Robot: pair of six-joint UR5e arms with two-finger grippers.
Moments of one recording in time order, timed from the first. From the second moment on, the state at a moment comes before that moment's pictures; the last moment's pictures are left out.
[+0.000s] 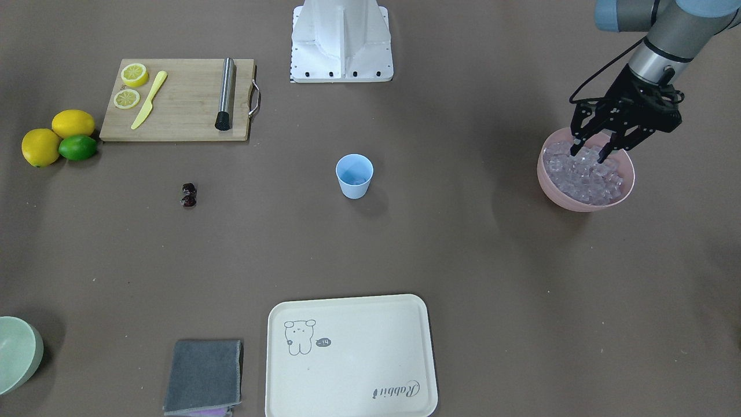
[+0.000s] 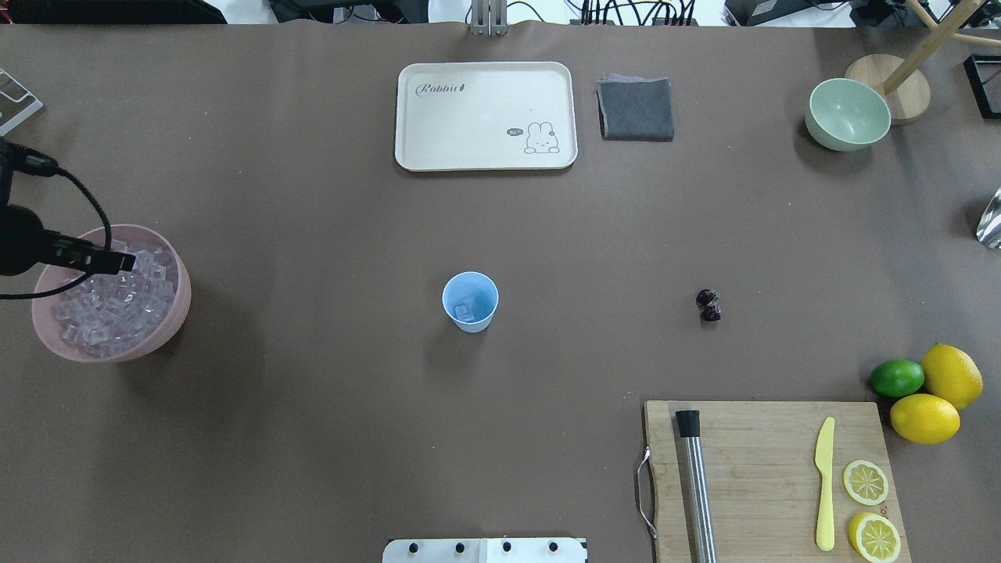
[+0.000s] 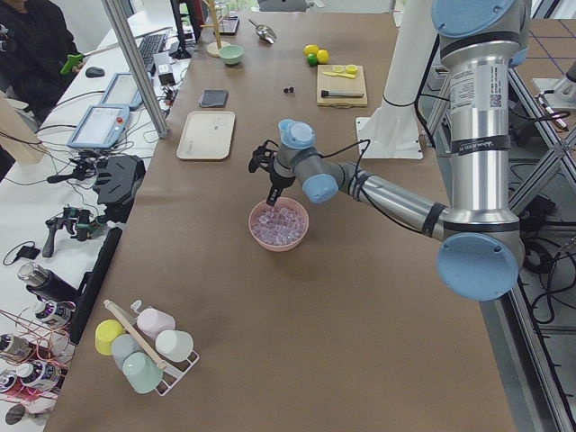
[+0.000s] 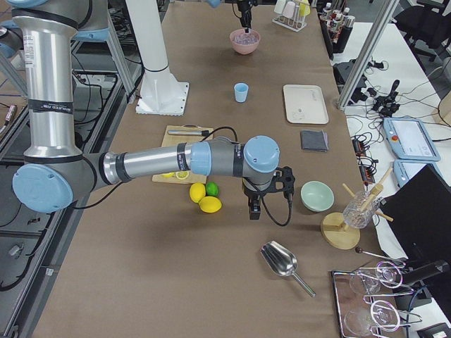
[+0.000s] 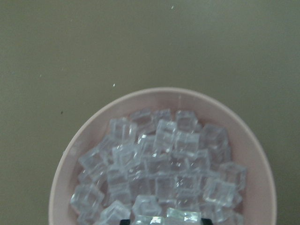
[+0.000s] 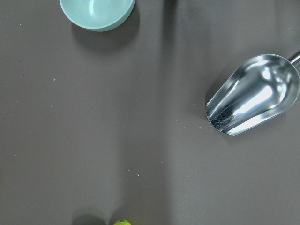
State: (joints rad) left arm -0.91 -1.57 -2.01 -2.07 -2.04 -0.75; right arm 1.60 -1.59 1.79 -1.77 2.48 -0.06
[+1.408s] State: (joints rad) left arm -0.46 -2.21 -1.78 -1.84 -1.68 -1.17; right arm 1.60 -1.59 1.78 -1.77 2.48 -0.06
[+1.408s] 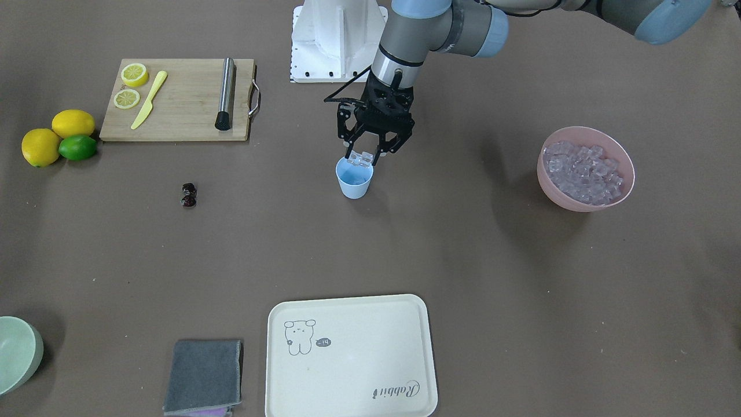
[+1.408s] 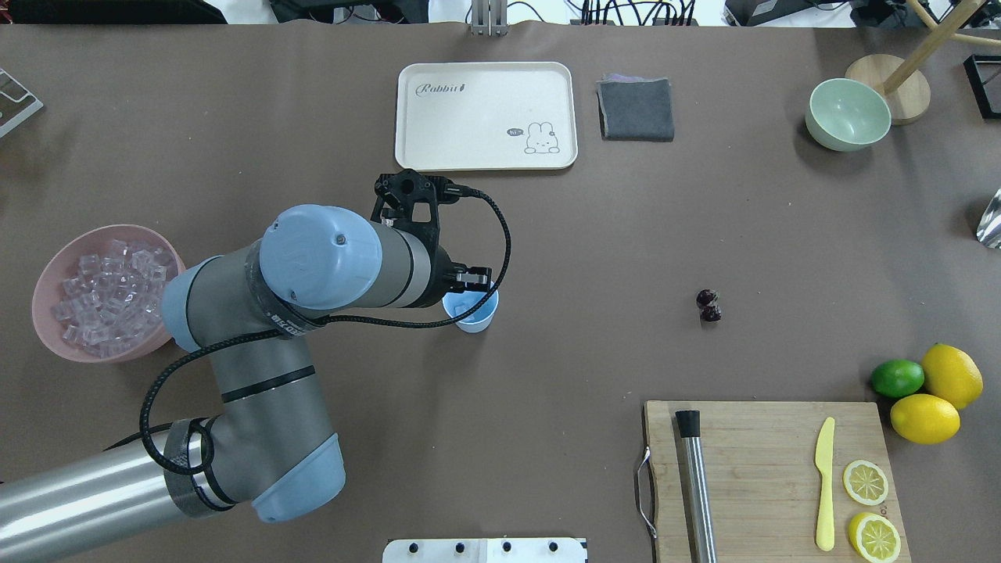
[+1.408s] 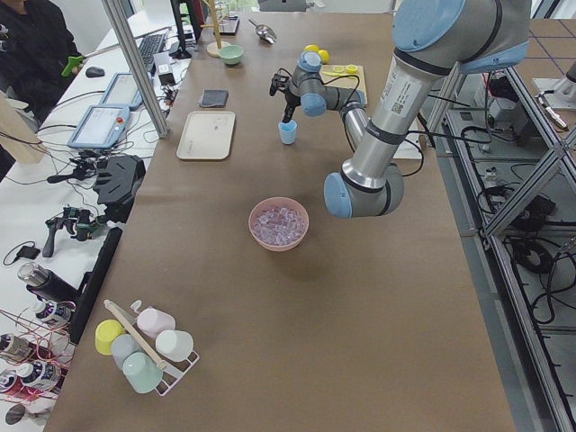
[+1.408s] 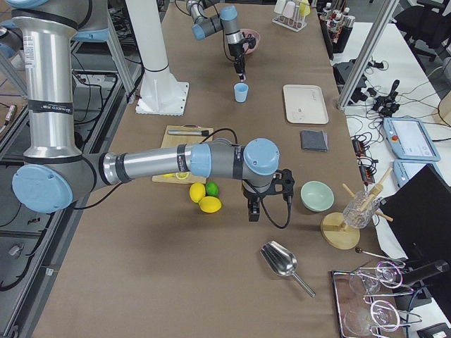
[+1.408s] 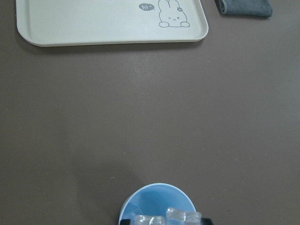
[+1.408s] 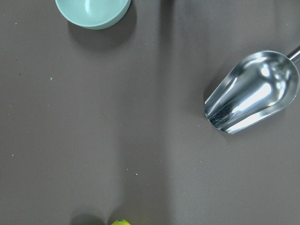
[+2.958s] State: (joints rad) left arm -0.56 -2.12 -1.85 -1.79 -1.60 -1.15; right arm 1.51 -1.54 1.82 -1.71 2.47 0.12
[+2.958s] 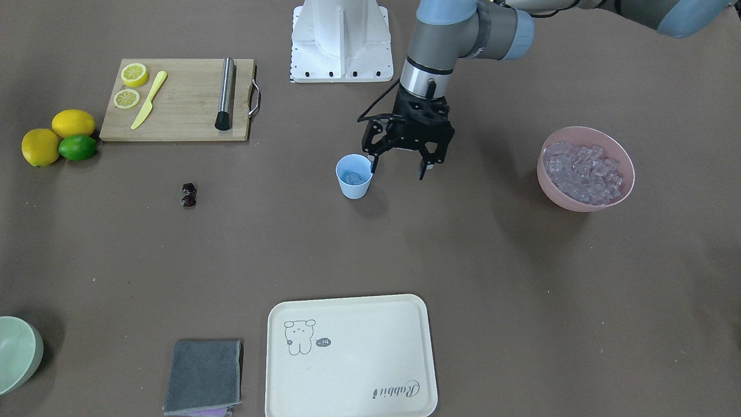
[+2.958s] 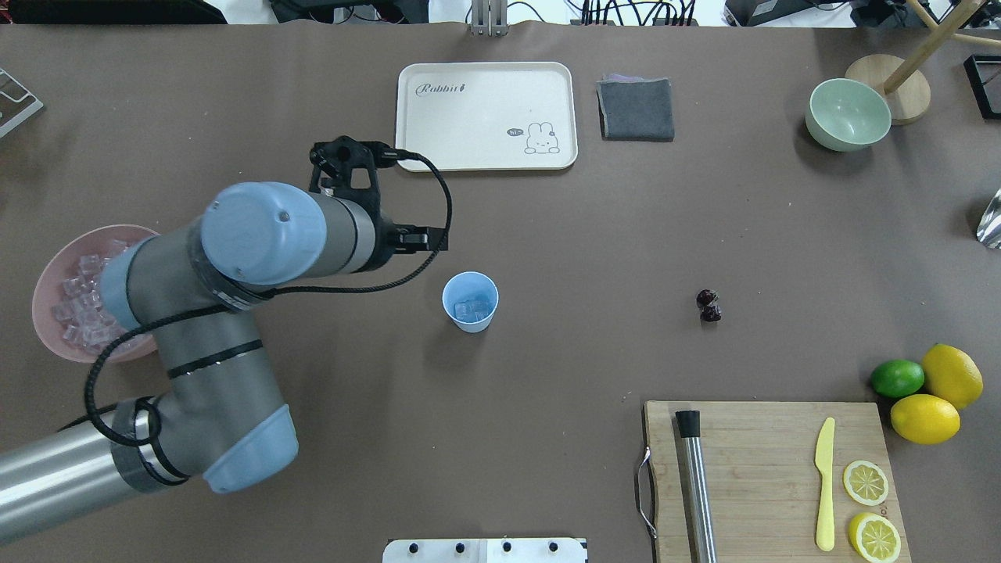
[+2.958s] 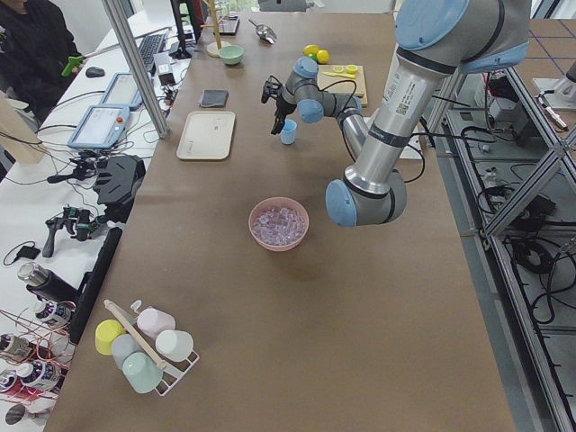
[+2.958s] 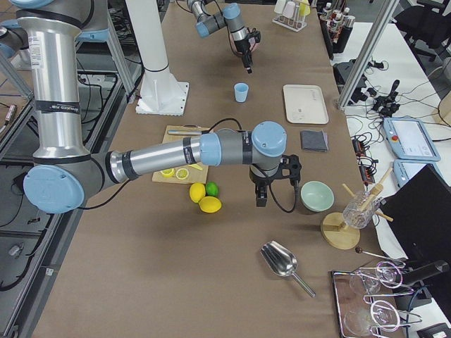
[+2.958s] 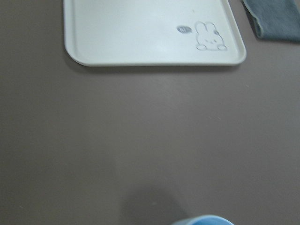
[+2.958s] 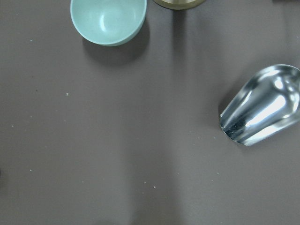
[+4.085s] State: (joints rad) left arm -0.87 -2.01 -1.93 -1.67 -1.73 -0.87; right arm 0.84 -1.35 1.85 -1.35 2.06 0.91
